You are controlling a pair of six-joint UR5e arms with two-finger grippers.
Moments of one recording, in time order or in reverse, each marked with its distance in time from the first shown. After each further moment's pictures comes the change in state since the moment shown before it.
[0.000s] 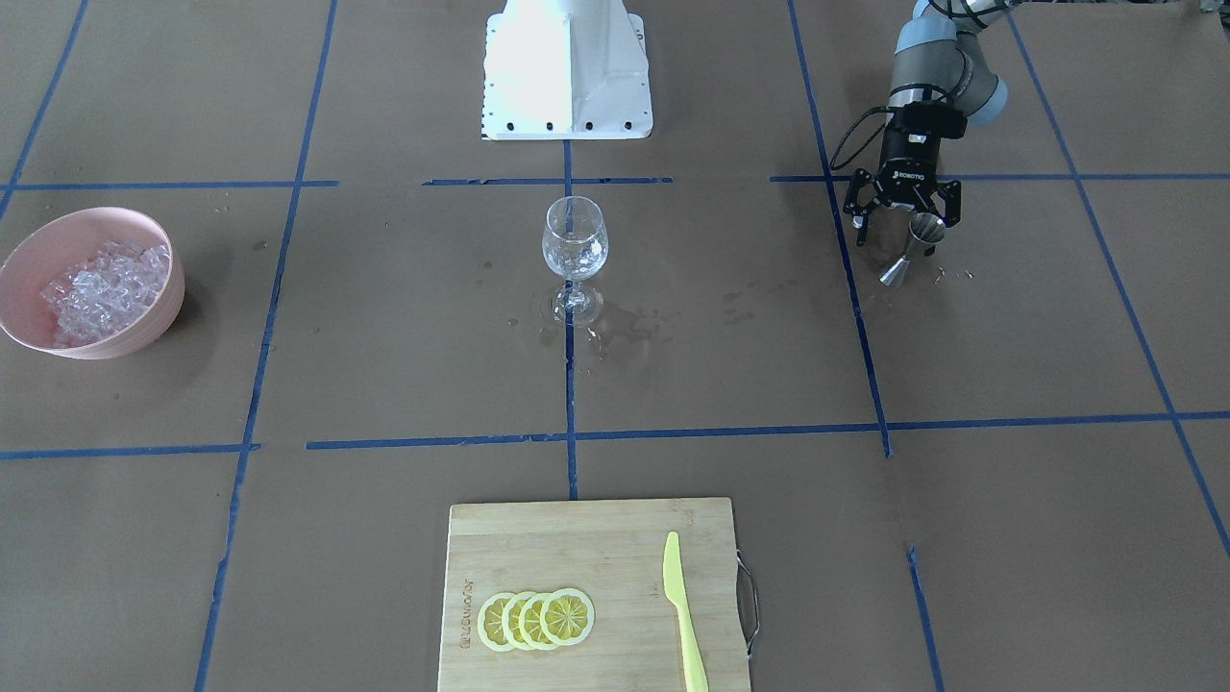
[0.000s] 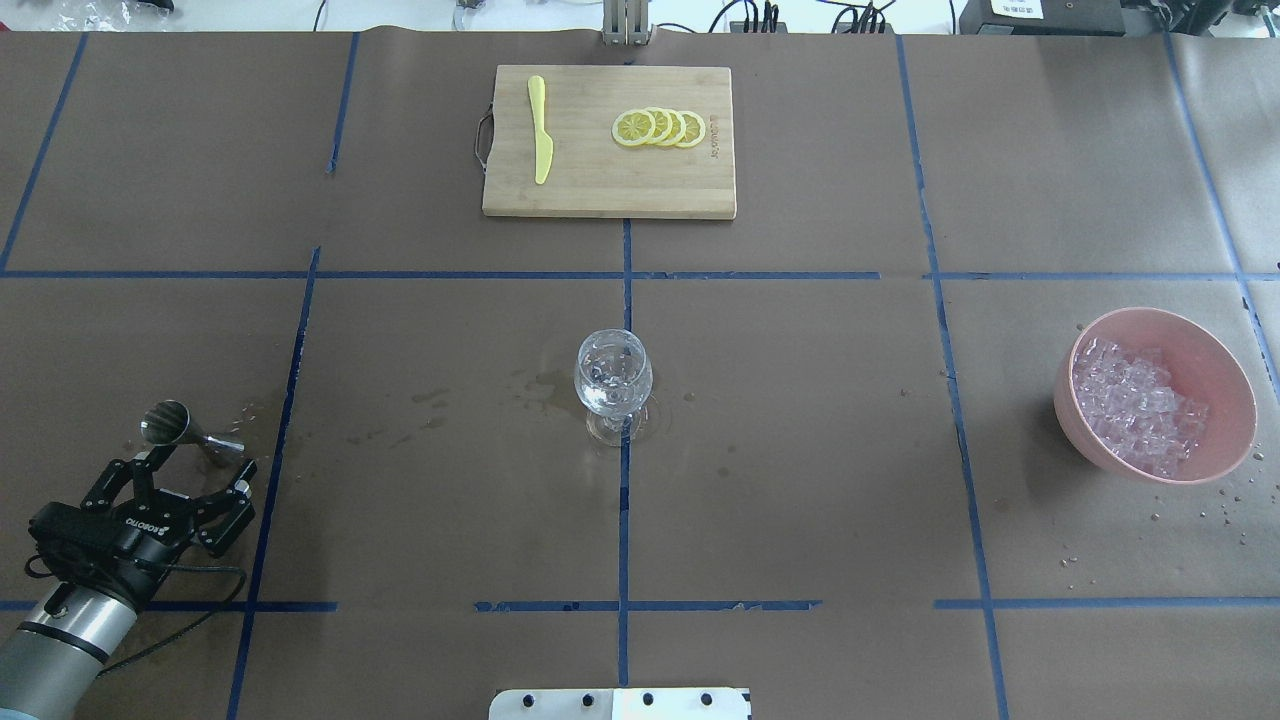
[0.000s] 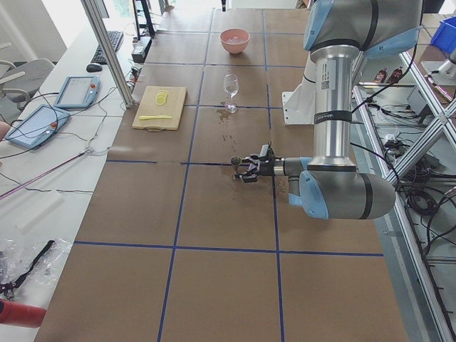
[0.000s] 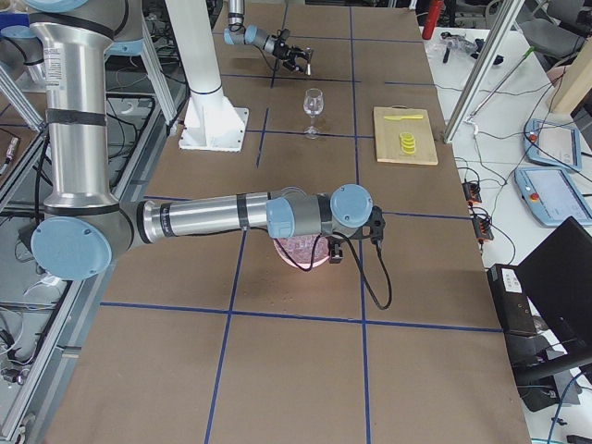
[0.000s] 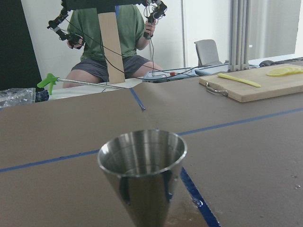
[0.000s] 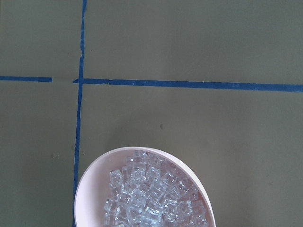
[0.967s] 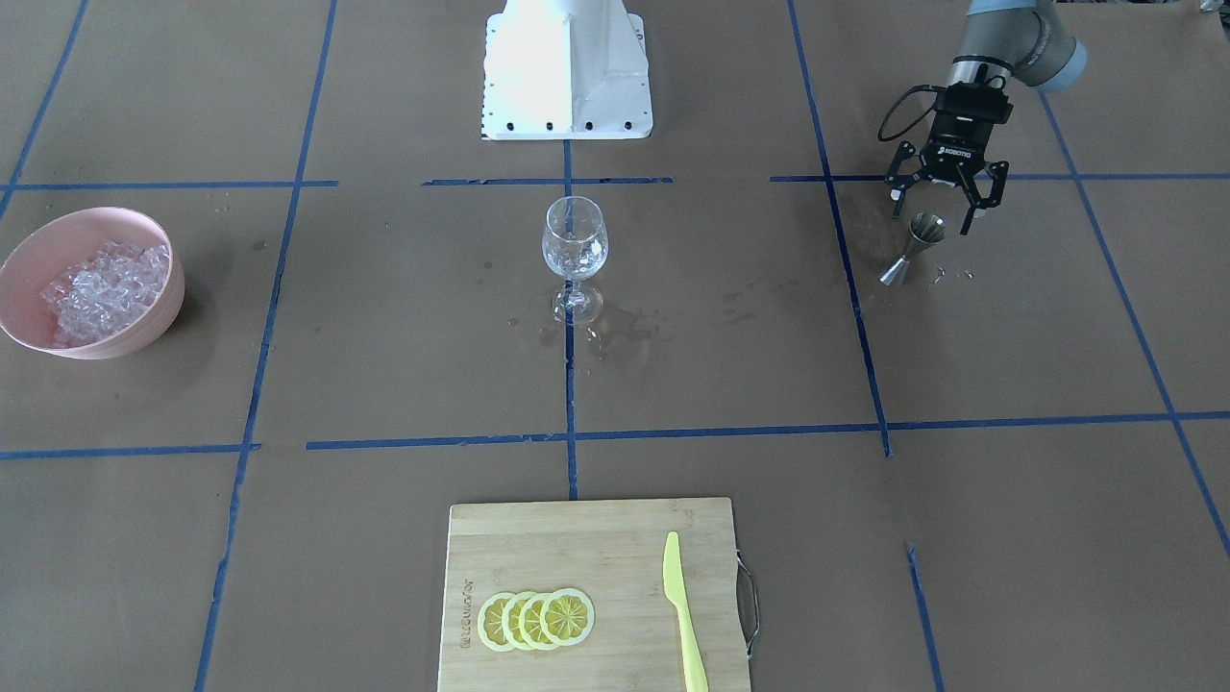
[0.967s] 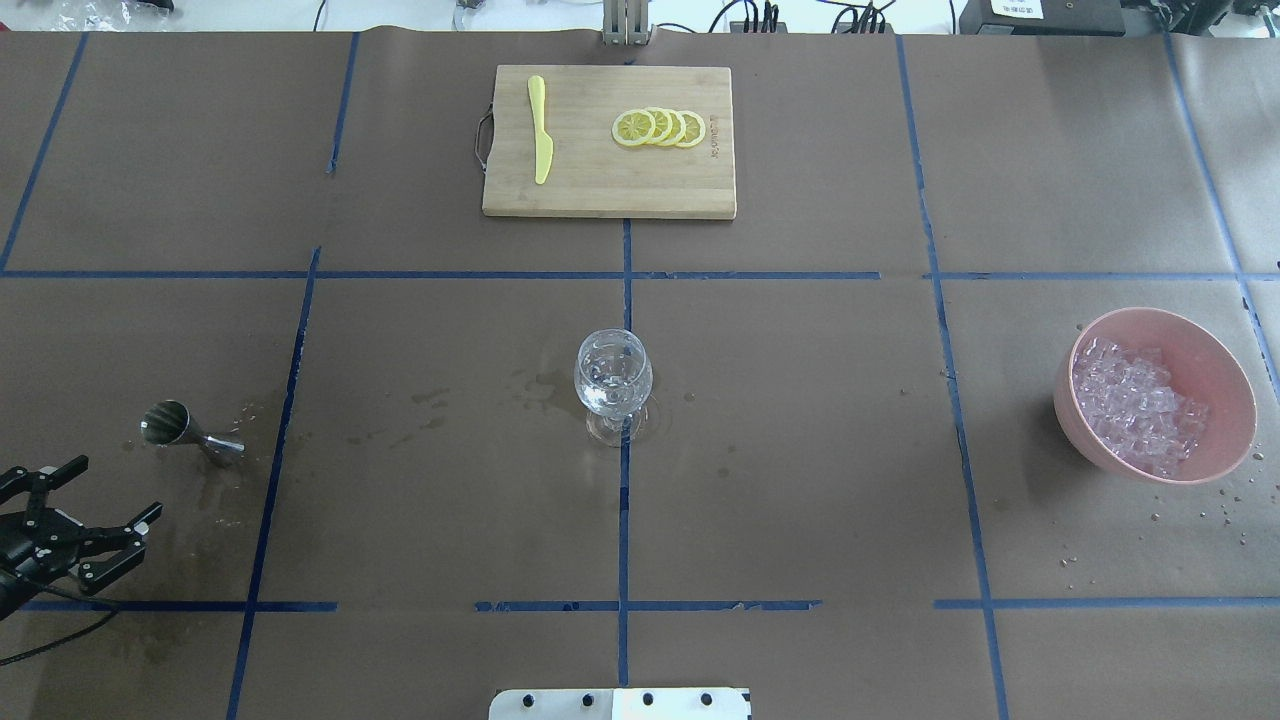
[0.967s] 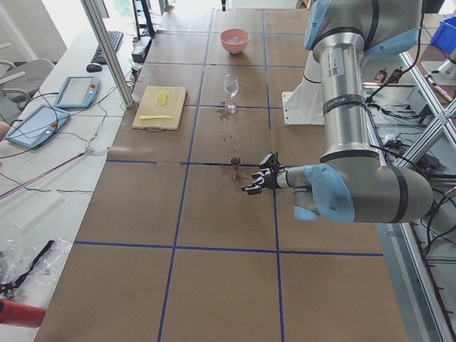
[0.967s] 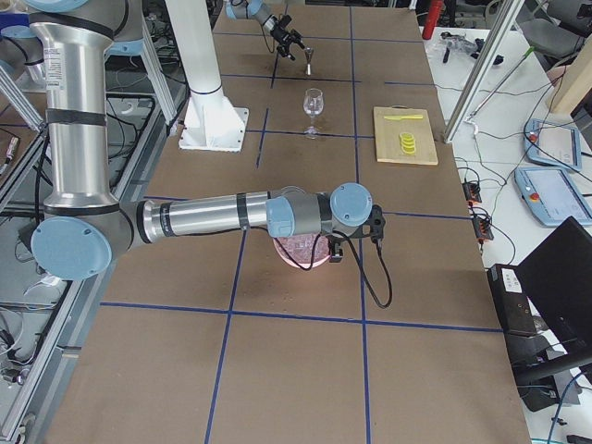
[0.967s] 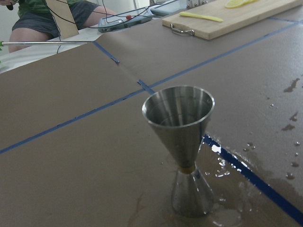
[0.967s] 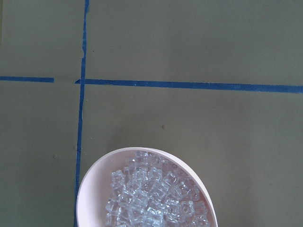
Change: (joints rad) left arm -0.028 0.303 -0.125 -0.072 -0.337 0.191; right arm 0.000 -0.001 0.010 0.001 -0.001 0.007
